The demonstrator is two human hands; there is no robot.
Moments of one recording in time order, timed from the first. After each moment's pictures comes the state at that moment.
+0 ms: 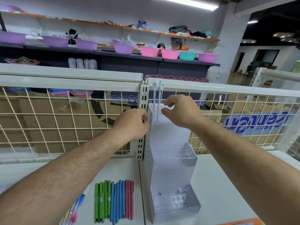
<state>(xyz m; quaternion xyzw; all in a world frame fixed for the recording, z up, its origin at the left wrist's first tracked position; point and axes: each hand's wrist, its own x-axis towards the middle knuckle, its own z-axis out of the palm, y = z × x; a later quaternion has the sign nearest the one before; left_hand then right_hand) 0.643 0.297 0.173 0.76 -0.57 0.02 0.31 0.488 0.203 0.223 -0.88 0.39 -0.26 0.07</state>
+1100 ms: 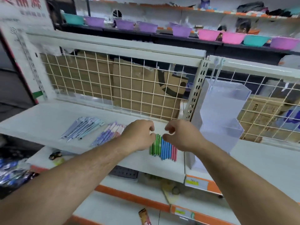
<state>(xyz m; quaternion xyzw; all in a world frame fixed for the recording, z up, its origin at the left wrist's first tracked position) 0.633 0.521 0.079 0.86 -0.45 -0.04 0.25 0.503 0.396 0.114 -0.96 0.24 -0.06 0.16</state>
